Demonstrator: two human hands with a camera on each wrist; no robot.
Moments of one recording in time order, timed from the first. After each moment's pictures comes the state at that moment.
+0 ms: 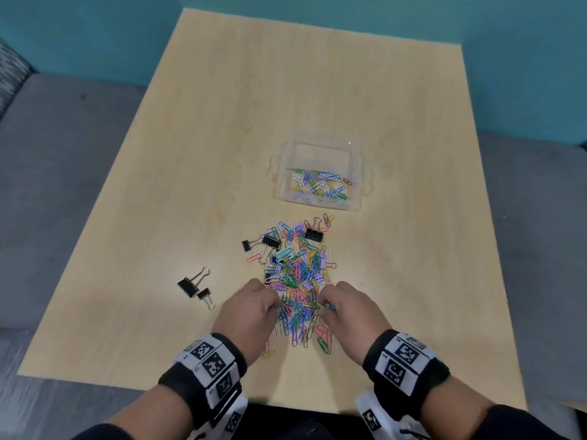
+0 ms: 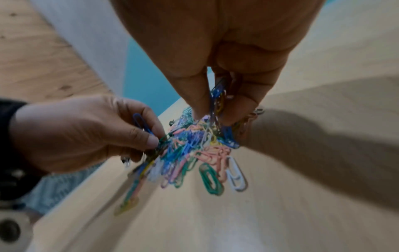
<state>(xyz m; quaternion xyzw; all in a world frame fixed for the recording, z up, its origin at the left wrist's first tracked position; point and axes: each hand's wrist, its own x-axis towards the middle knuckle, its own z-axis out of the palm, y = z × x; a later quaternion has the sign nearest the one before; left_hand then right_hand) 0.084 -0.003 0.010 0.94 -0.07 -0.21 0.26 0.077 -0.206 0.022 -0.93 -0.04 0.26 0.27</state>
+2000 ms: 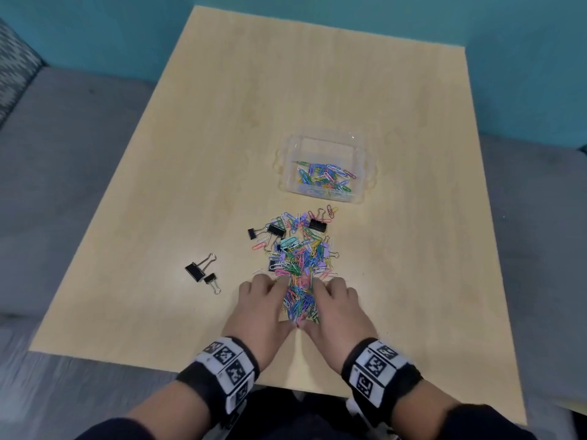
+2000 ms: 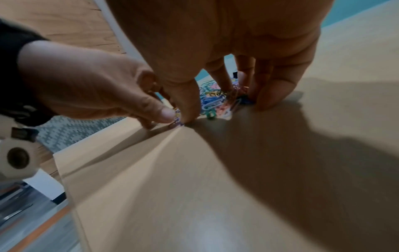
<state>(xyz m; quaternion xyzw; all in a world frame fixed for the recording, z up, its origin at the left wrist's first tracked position) 0.049 -0.012 0.007 0.96 -0.09 -0.19 0.20 0.041 -0.178 0.013 -0.96 -0.05 0.22 0.16</state>
